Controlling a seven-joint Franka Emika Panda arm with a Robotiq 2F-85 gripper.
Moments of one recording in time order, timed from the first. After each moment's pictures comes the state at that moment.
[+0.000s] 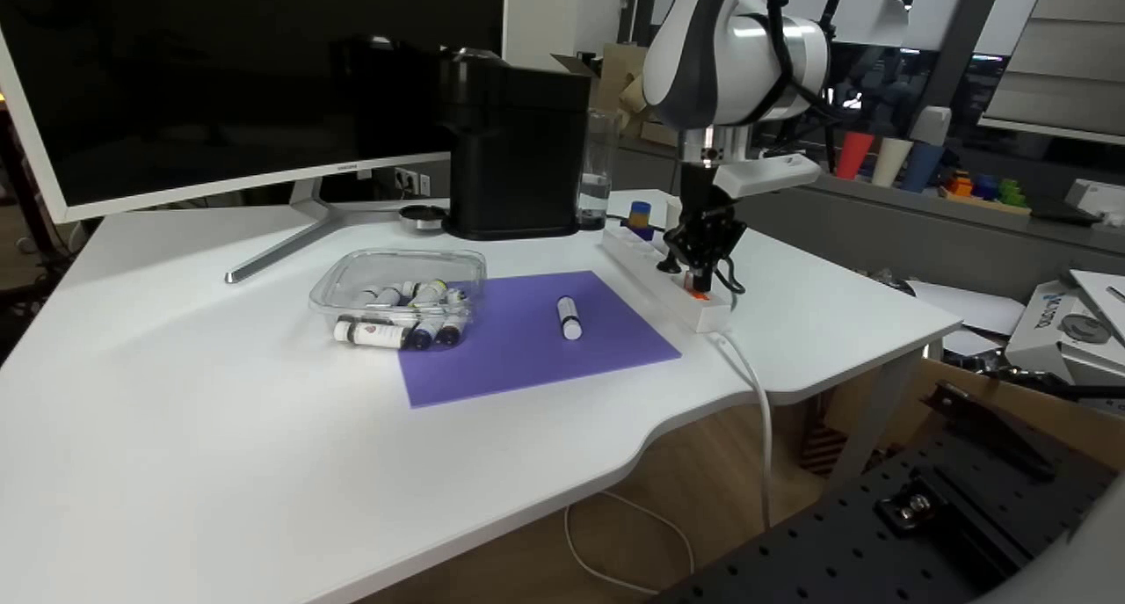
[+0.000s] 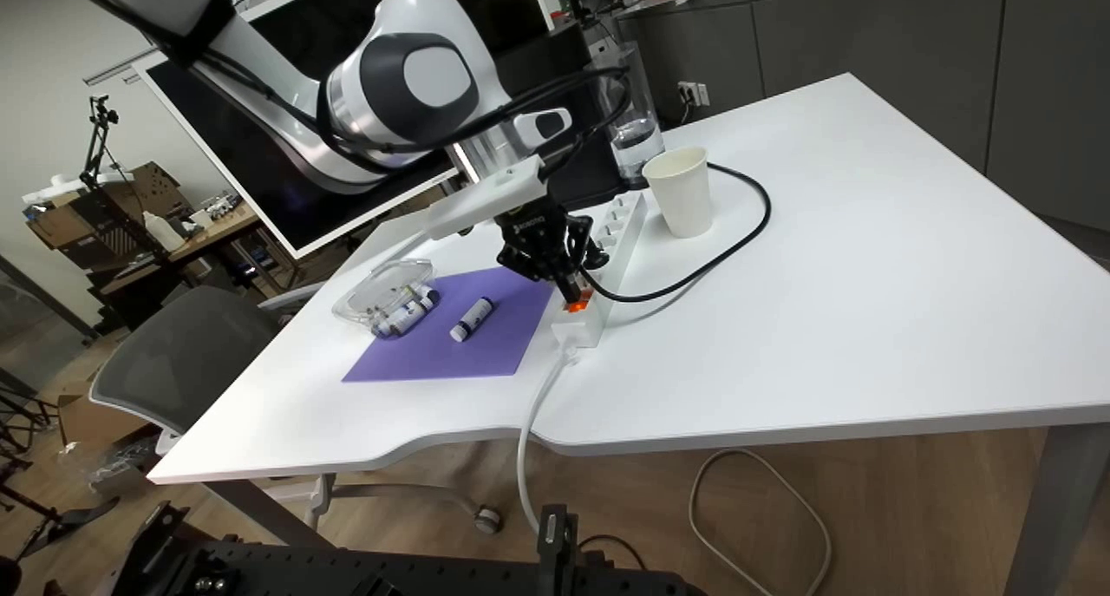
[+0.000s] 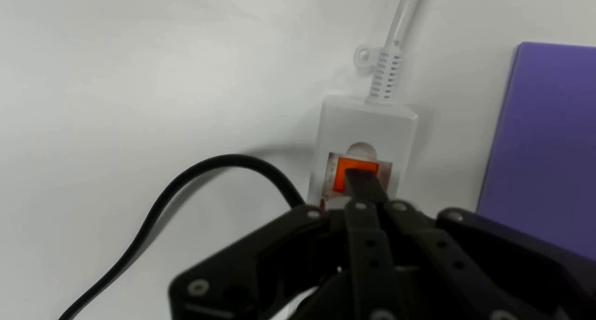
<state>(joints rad) -0.22 0.45 -0.16 -2.29 -0.15 2.69 -0.22</state>
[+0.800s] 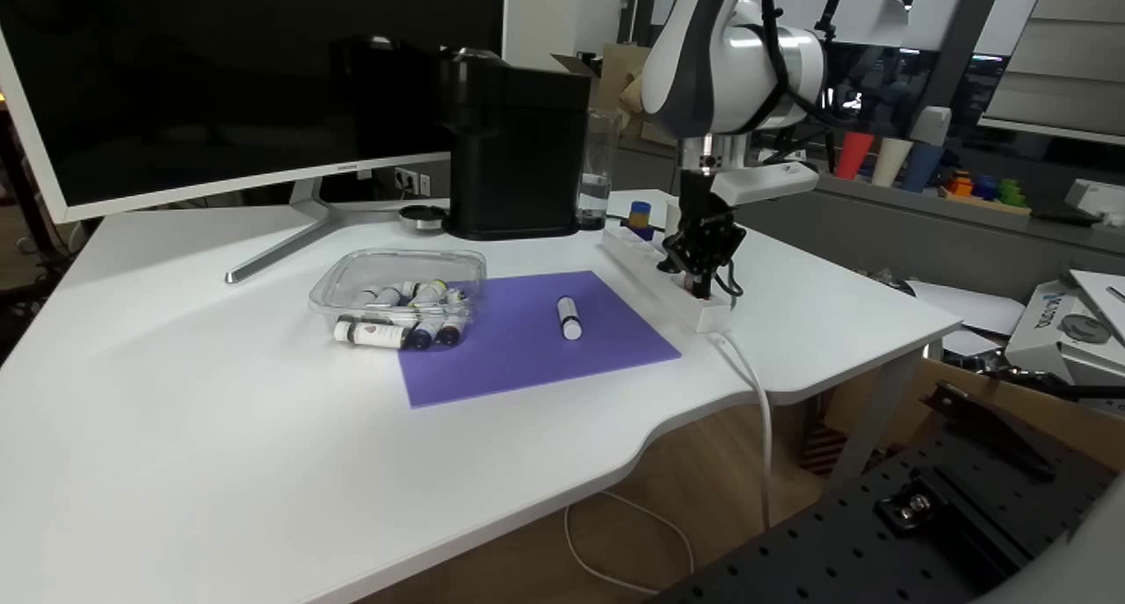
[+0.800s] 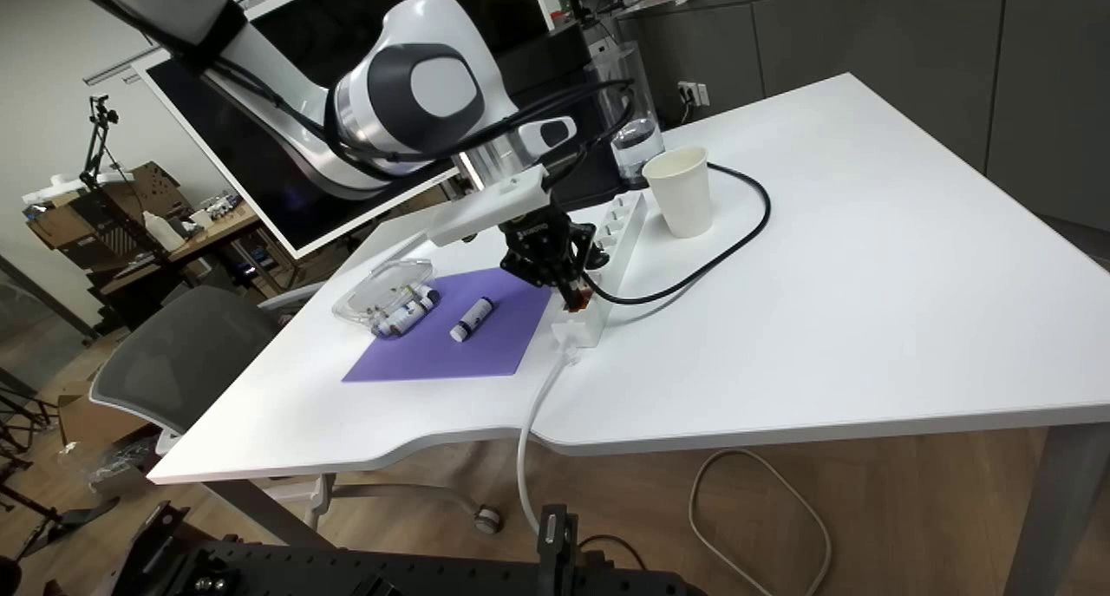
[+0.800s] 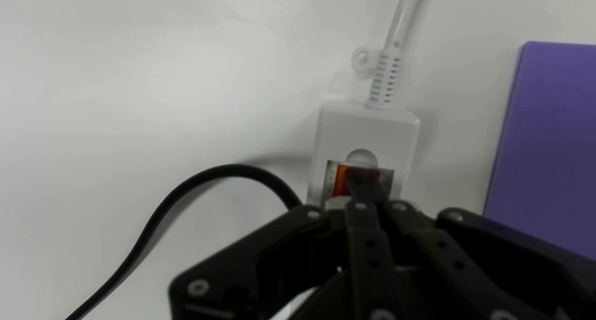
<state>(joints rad) -0.22 0.48 -0.16 -2.28 -0.14 2.70 -0.22</state>
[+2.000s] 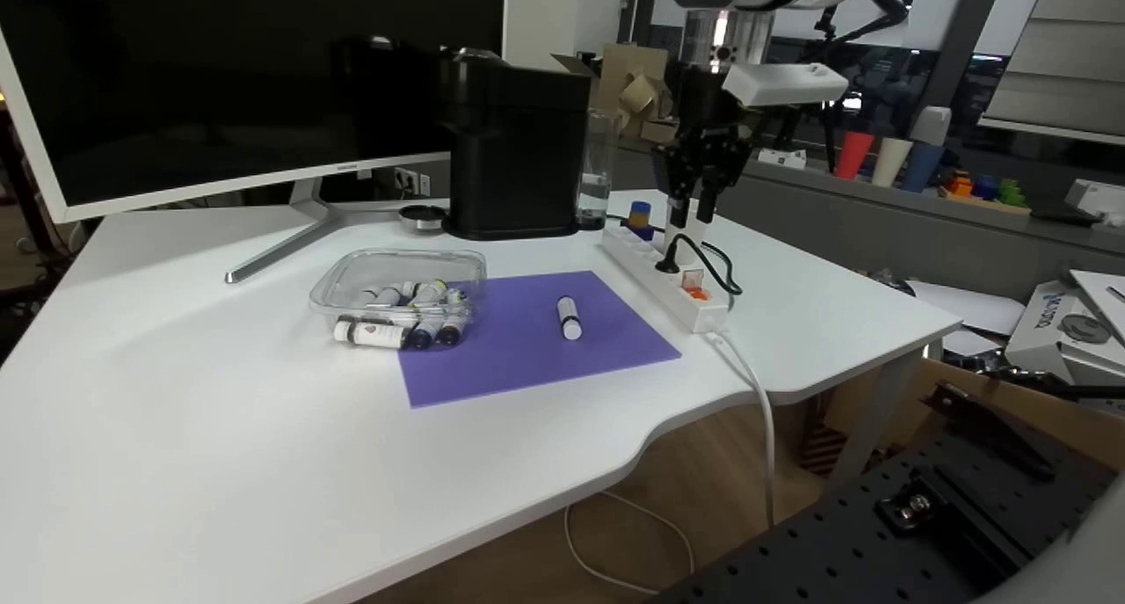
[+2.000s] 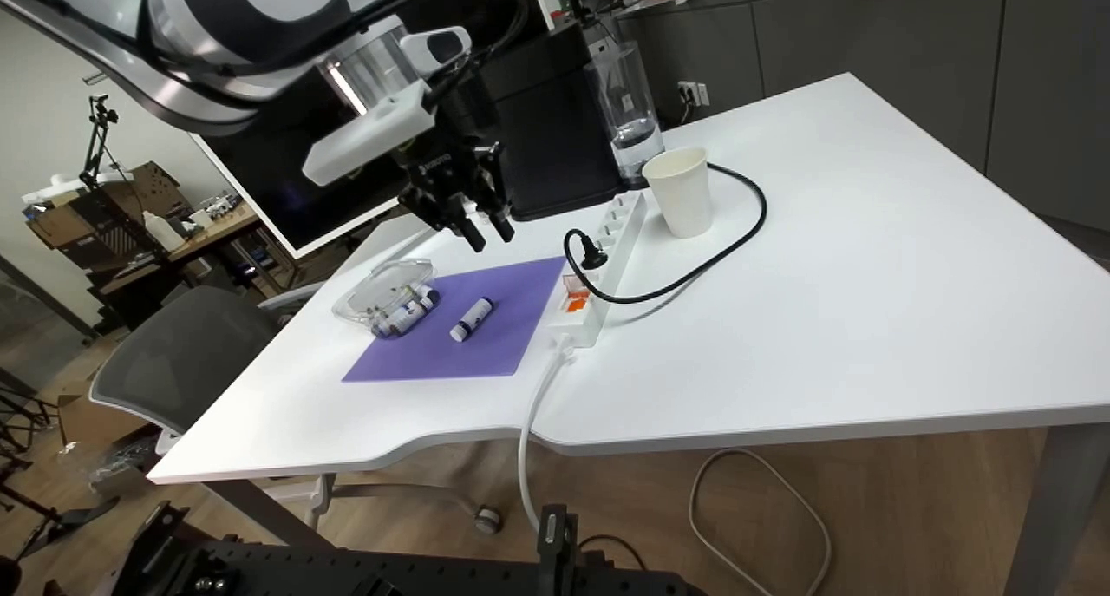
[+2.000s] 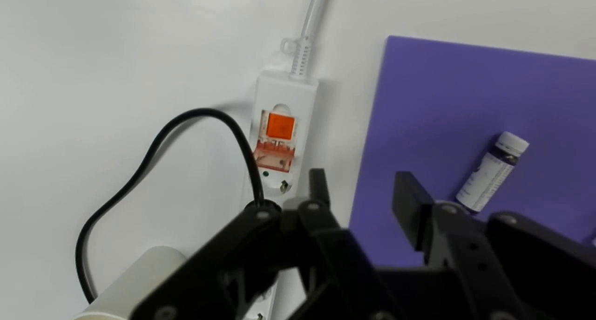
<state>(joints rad) -0.17 0.08 -0.14 -2.51 -0.13 2.66 -0.22</state>
